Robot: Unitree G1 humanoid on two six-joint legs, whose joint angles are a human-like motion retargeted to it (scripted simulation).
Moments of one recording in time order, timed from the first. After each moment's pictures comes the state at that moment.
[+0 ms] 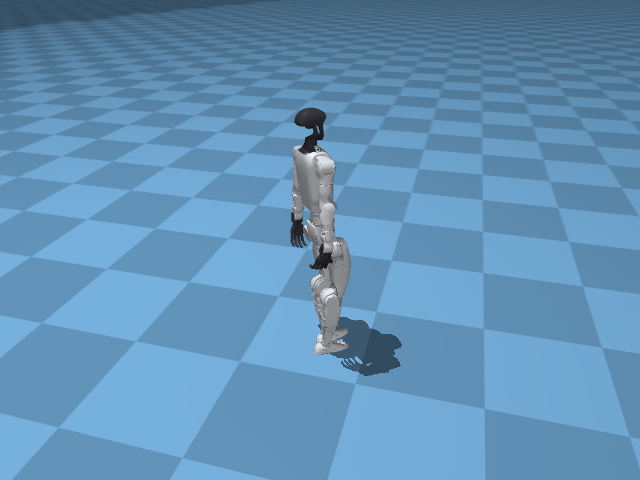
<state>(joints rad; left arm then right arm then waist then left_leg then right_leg) 0.12 0.19 0.43 1.51 0.39 0.12 -0.39 0.14 -0.11 -0.52 1.55 -0.52 0.09 0.49 -0.03 -0.01 0.03 0.05 -0.11 0.14 0.02 -0.12 -0.03 0.09 0.09 -0.08 0.07 -0.02 -0.03</state>
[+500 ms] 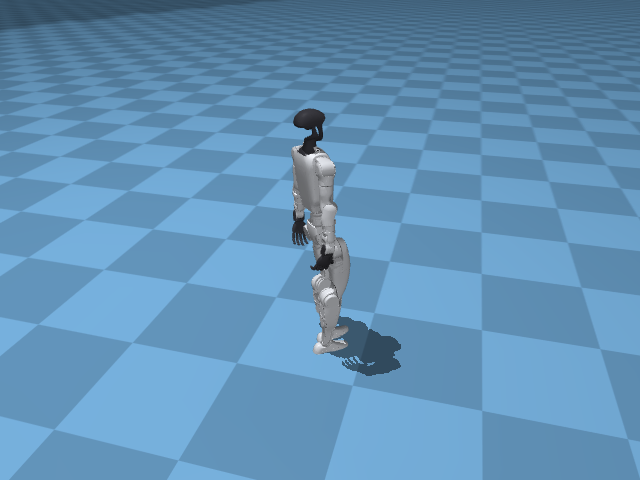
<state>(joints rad) 0.07 0.21 0.33 1.53 0.42 0.11 -0.39 0.14 -0.12 -0.51 1.55 -0.54 0.10 0.47 0.01 0.00 0.02 0.05 -0.10 0.16 0.03 -0.12 -0.03 0.10 0.09 -0.06 0.07 -0.03 -0.03</state>
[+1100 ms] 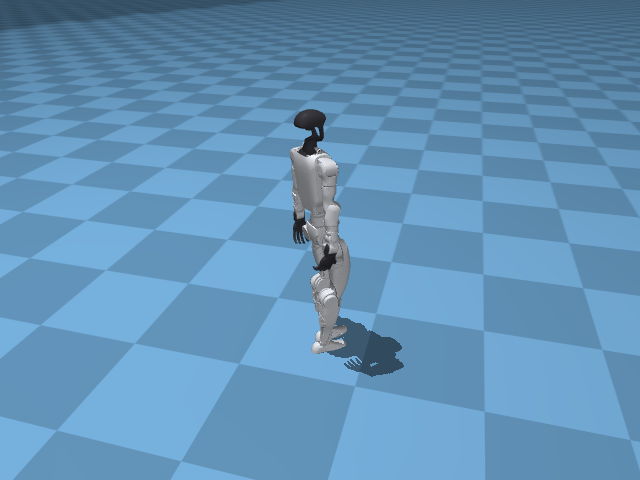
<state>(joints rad) 0.02 0.22 0.28 1.56 0.37 0.00 -0.10 0.12 -0.12 -0.52 1.56 -0.53 0.10 0.46 0.04 -0.03 0.03 0.04 -0.13 0.10 0.04 -0.07 0.03 0.11 0.07 -0.10 0.07 -0.05 -0.03</state>
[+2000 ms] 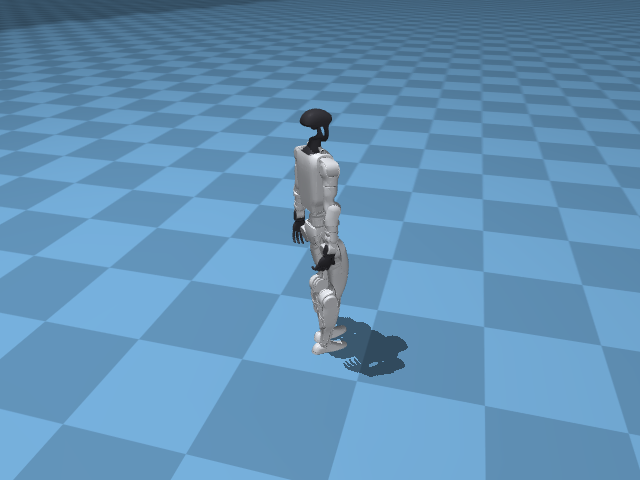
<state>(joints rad) 0.02 0.21 0.28 1.54 0.37 -0.01 -0.13 0.08 -0.14 -0.49 1.57 -0.50 0.10 0.47 0.00 -0.01 0.06 -0.02 -0.13 0.09 0.04 -0.08 0.02 0.04 0.06 -0.09 0.08 -0.05 -0.03</state>
